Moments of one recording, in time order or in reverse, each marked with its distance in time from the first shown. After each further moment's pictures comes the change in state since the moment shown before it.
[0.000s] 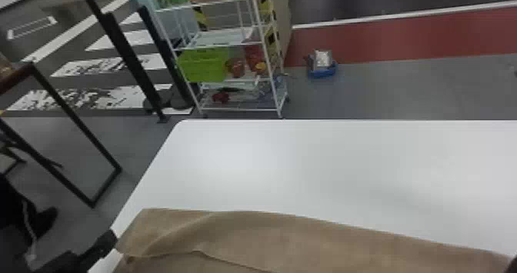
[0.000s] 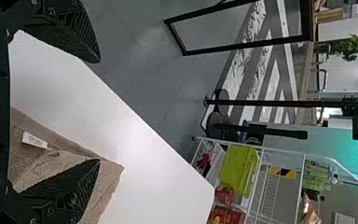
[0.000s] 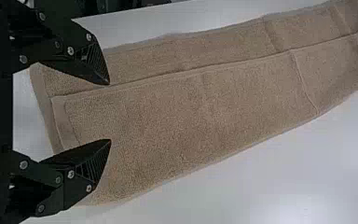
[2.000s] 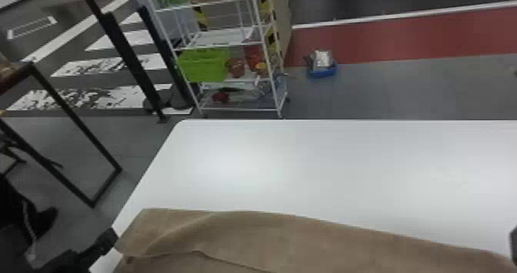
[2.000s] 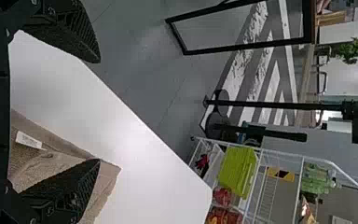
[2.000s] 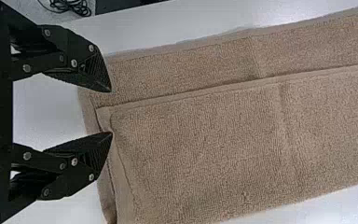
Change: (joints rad) left arm -0.025 0.000 0.005 0.025 0.002 0.000 -0.009; right arm 0.034 -0.066 0.218 -0.016 0.263 -0.011 0.000
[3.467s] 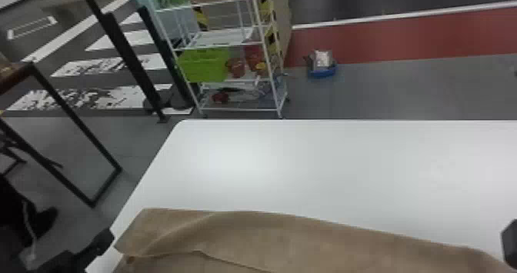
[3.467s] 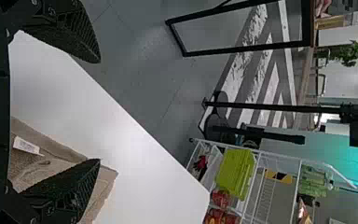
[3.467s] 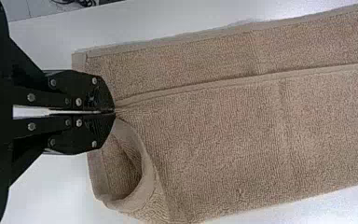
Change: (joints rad) left arm 0.000 0.000 0.017 0.002 0.012 0.000 -0.002; right arm -0.031 0.007 0.040 0.016 0.036 -0.006 0.000
